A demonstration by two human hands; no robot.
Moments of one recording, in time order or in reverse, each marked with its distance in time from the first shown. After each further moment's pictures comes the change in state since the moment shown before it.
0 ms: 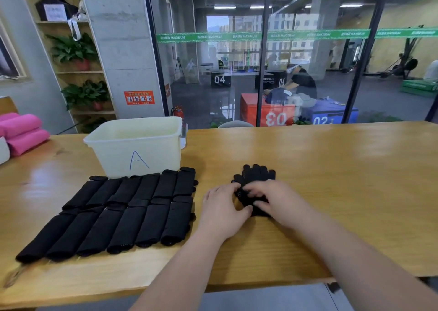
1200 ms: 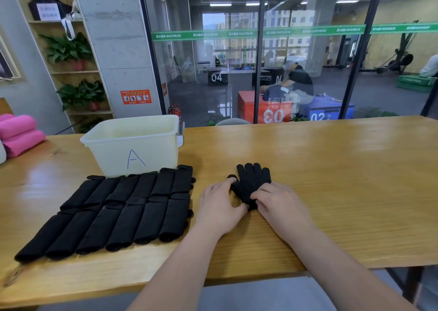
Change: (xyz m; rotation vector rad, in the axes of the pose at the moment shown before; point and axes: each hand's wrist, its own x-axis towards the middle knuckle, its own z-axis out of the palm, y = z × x) left_hand -0.002 -0.001 0.000 -0.010 -0.025 -0.024; right_hand -0.030 0.004 0.035 -0.298 0.375 -0.078
